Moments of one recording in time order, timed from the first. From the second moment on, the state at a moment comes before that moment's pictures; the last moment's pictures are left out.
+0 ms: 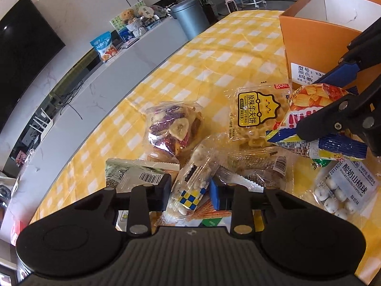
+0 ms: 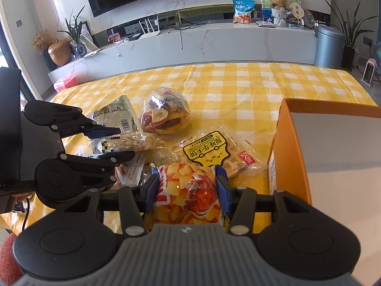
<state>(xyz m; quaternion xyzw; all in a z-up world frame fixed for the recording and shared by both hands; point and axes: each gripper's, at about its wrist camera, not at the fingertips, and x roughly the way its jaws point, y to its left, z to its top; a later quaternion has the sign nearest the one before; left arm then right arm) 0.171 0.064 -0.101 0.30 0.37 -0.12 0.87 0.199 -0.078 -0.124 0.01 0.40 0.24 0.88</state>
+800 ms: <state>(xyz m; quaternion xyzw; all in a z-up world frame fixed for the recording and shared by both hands) 0.093 0.059 0.004 0.09 0.32 -0.07 0.94 0.147 -0.113 -0.044 0.03 0.31 0.26 0.91</state>
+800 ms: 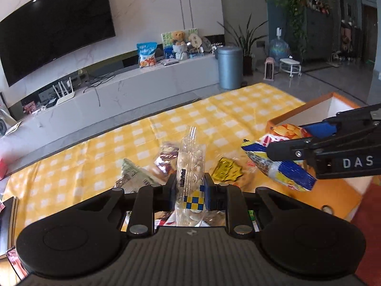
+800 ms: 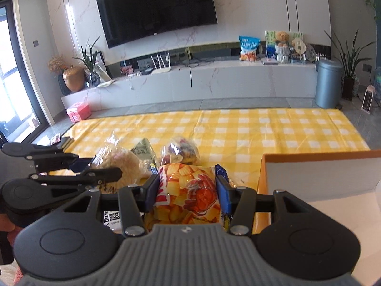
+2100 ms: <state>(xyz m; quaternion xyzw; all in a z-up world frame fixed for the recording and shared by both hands) 0.173 -0.121 -0.021 0.15 0.43 -0.33 0.83 0.165 -0.285 -0.070 0.00 0.41 0.09 0.91</state>
